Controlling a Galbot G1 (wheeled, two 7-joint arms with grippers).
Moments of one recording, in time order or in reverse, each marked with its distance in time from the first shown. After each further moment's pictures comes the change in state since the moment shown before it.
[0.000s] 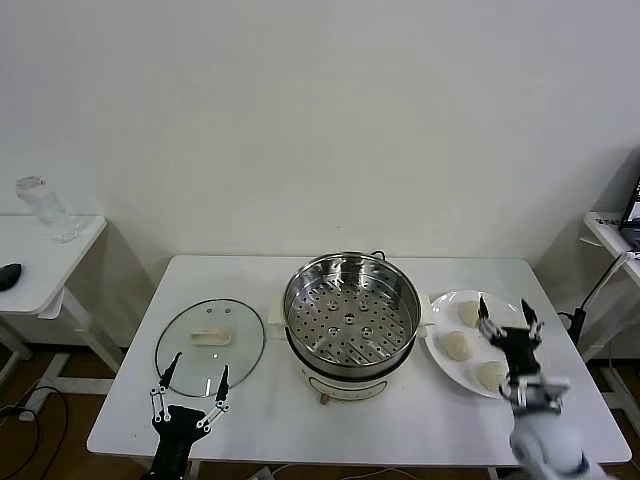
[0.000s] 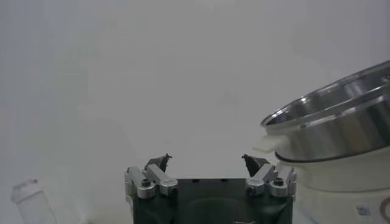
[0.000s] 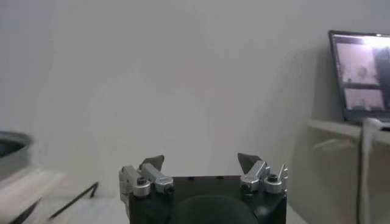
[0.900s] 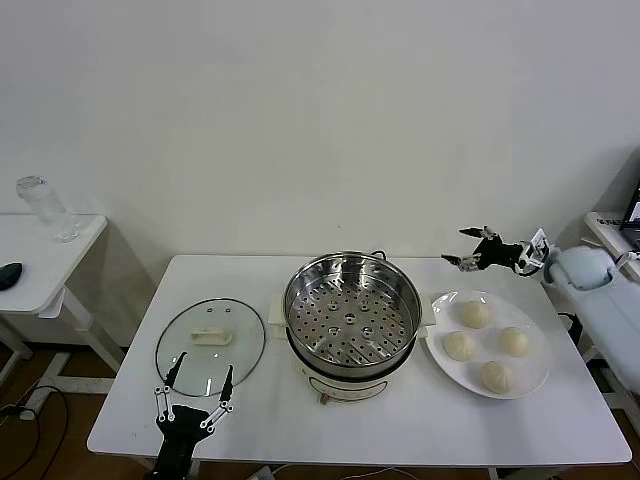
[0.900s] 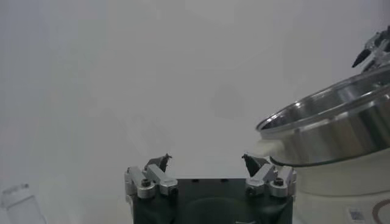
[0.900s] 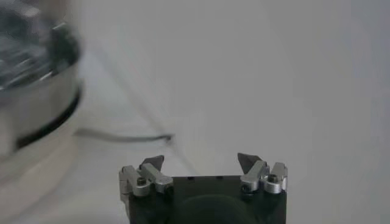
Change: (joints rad) left arm -0.009 -0.005 0.003 0.017 0.001 -0.019 0.012; right arm 0.906 -0.115 -0.595 -0.682 -0.484 -0.049 -1.295
